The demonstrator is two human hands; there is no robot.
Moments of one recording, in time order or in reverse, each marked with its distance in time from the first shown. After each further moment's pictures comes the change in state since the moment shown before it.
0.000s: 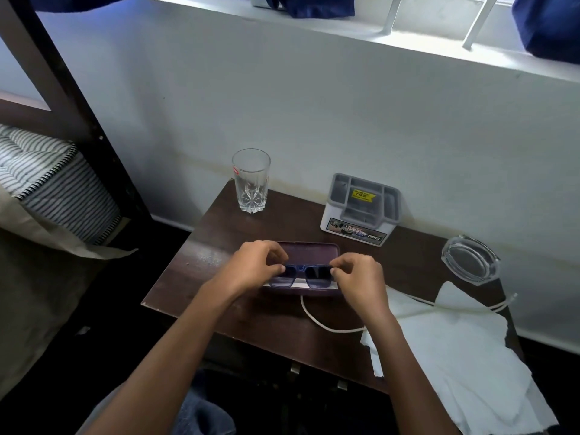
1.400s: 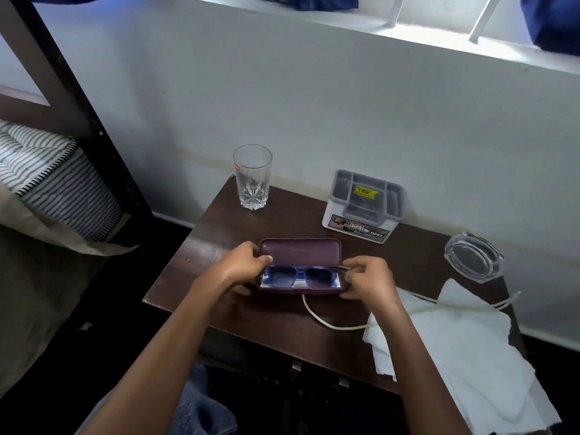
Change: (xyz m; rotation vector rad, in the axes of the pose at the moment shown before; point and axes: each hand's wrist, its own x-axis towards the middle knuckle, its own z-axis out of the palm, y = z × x) left_hand 0.006 -0.015 -0.003 -0.234 -0.094 -0.384; right_hand 0.009 0.010 -0.004 0.323 -0.148 0.330
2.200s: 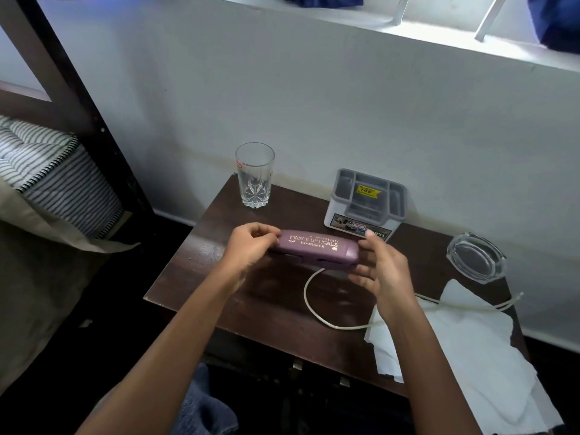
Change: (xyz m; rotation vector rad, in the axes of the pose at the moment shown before) left_hand -0.007 0.020 0.007 -0.655 0.194 0.130; right_hand -0.016 -0.018 -0.010 0.587 0.038 0.012
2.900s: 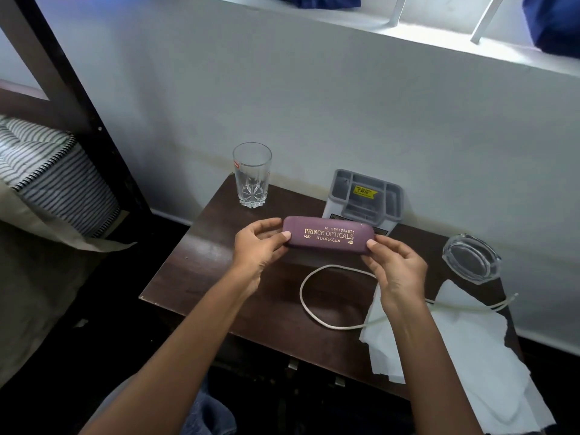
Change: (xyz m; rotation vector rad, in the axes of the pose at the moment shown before) left_hand -0.004 -0.004 0.021 -0.325 0.022 -0.014; right_hand 0.005 -0.004 -0.013 0.225 0.143 -0.118
